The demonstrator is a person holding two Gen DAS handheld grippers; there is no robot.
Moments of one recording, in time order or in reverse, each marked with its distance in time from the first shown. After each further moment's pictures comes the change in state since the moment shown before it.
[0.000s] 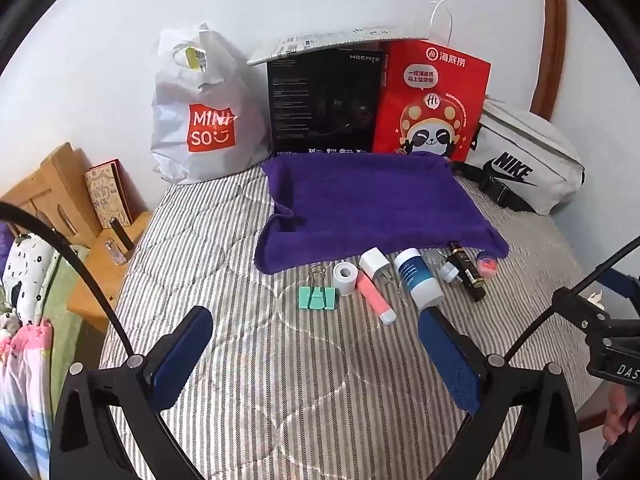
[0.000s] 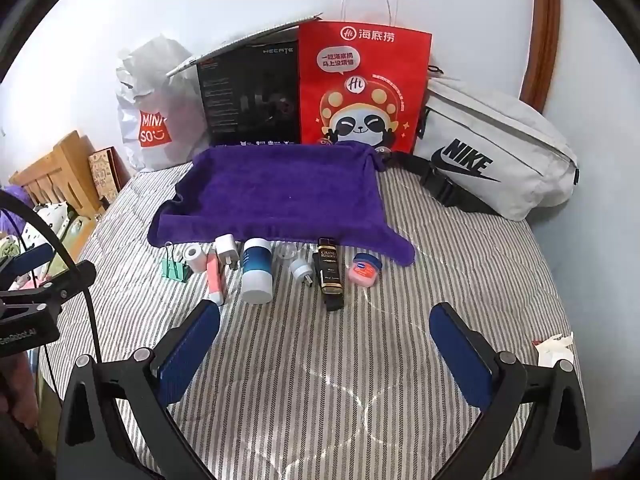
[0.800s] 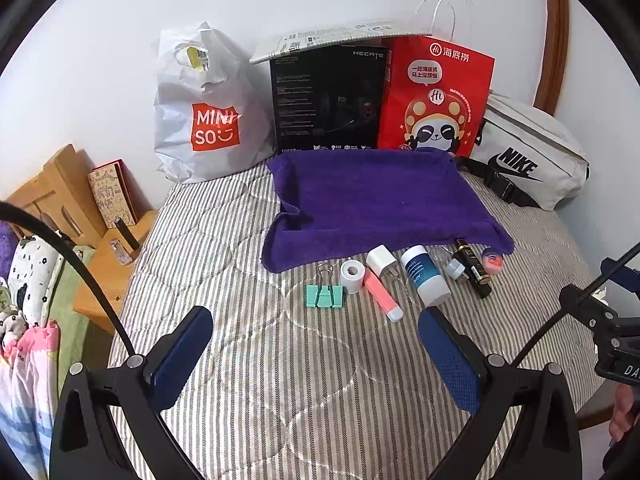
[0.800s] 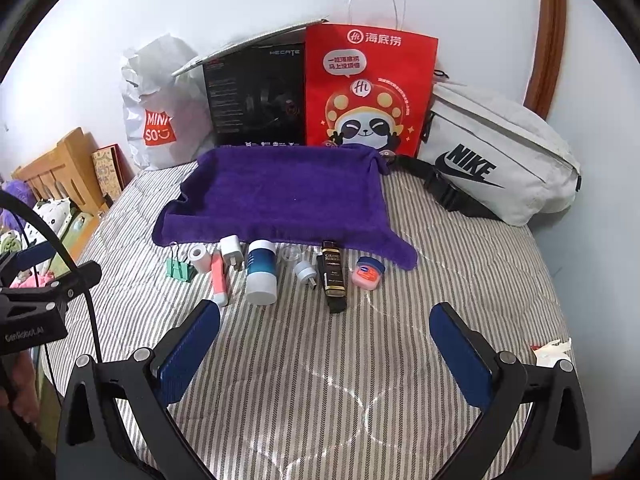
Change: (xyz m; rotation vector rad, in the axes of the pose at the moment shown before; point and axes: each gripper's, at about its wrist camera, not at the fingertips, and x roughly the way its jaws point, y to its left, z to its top) left arm -0.002 0.005 0.008 0.012 0.020 0.018; right arm -0.003 0.002 0.003 -0.019 0.003 0.010
